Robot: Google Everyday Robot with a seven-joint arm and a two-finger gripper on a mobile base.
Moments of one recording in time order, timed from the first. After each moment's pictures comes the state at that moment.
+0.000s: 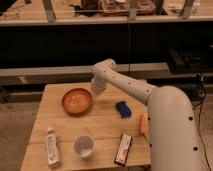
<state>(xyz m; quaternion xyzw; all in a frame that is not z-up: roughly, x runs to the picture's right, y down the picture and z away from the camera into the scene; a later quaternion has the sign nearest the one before) -0.066 0.027 0.908 -0.22 -0.22 -0.26 0.91</state>
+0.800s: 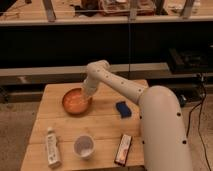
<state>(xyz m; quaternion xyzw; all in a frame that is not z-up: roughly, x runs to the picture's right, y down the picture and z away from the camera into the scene) -0.131 0.045 0.906 -0.22 -0.30 -0.33 0.87</state>
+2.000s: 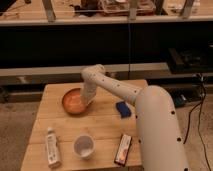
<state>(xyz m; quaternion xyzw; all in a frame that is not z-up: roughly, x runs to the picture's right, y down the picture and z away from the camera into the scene) -0.127 0.081 0.914 -0.24 -0.30 -0.40 0.83</state>
